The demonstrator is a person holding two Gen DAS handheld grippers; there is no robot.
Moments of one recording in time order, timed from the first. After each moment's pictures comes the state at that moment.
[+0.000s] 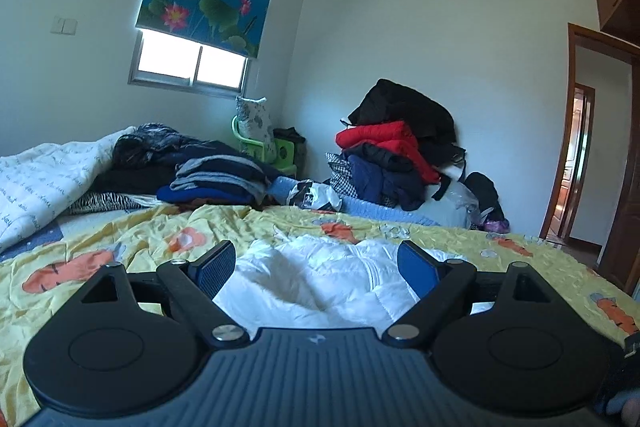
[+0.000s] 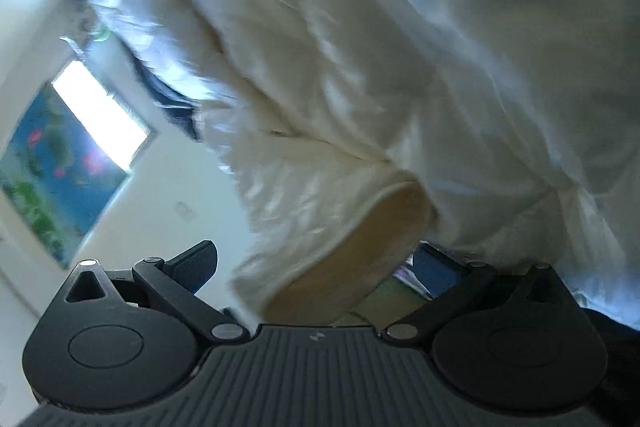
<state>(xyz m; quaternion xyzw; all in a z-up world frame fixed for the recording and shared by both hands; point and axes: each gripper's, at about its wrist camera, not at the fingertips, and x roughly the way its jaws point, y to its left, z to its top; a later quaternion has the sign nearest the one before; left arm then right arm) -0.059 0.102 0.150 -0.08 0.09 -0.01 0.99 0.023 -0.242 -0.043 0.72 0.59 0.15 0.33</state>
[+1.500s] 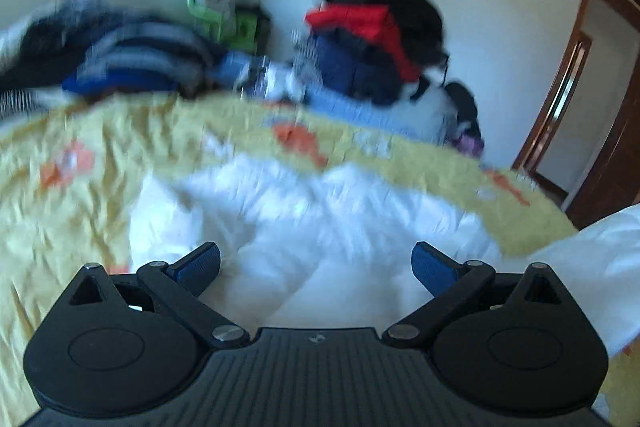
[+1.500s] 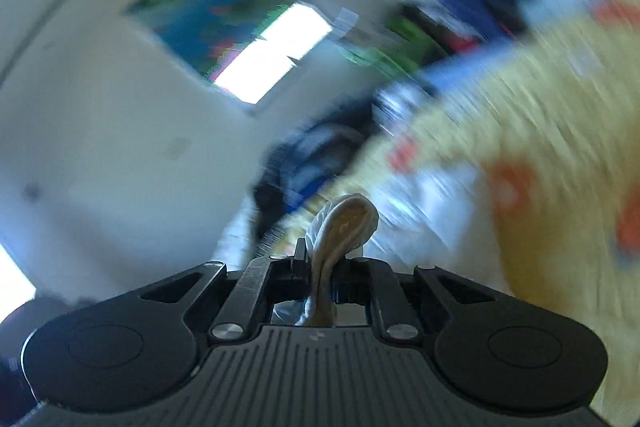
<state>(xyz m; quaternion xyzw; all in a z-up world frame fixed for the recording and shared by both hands) 0.180 0.088 0.098 -0.13 0.30 -0.09 0.94 0.146 -0.364 0.169 0.29 0.25 0.35 0.85</state>
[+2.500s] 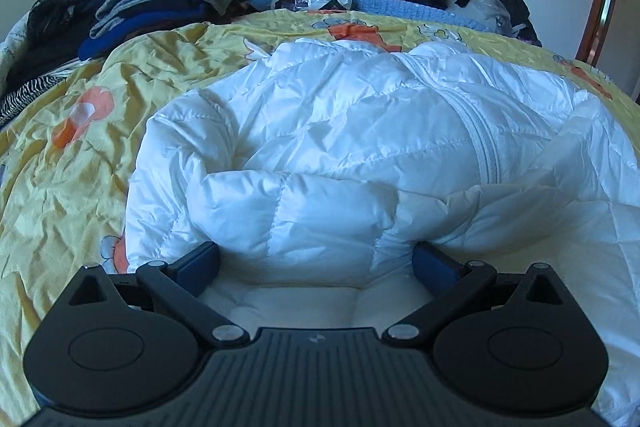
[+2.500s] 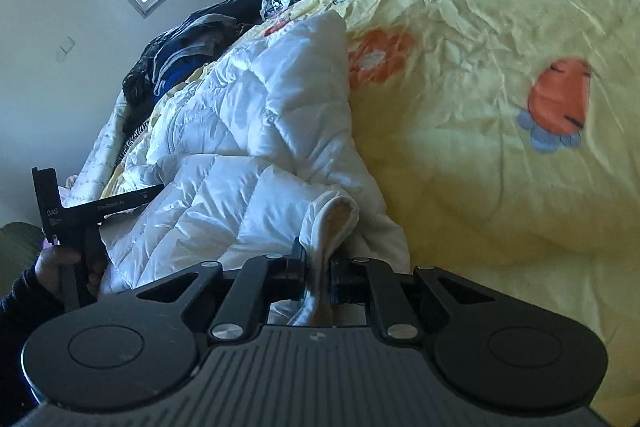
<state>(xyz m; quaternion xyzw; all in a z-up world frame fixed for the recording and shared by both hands) 0.217 0.091 0.022 -0.01 0.39 -0.03 0.92 0.180 -0.346 0.035 0.18 0.43 0.22 0.85</state>
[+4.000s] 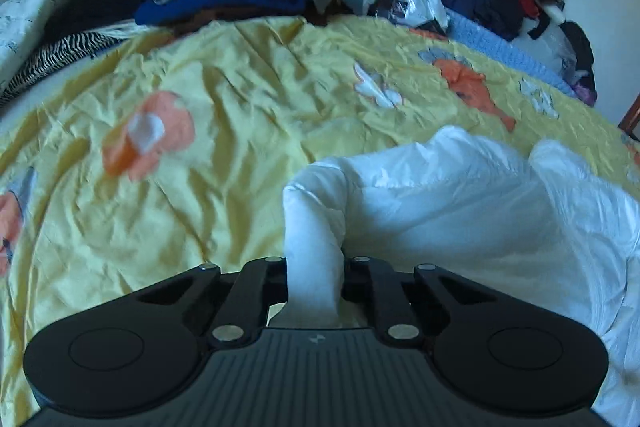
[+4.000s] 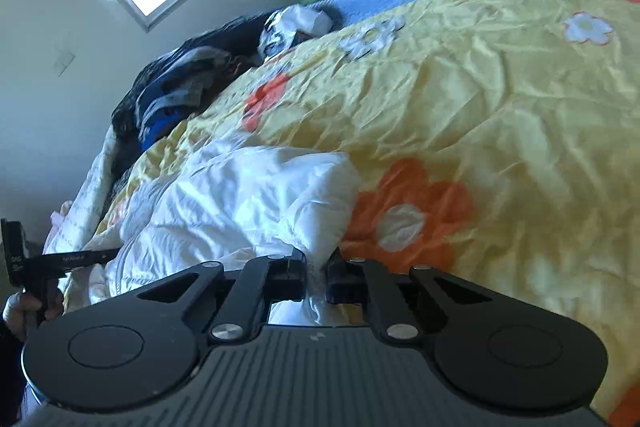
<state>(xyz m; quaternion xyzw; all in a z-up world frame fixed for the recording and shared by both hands) 0.303 0.187 0.054 -0.10 0.42 0.04 0.90 0.363 -0.330 0.040 0.20 0.41 0.23 0.86</state>
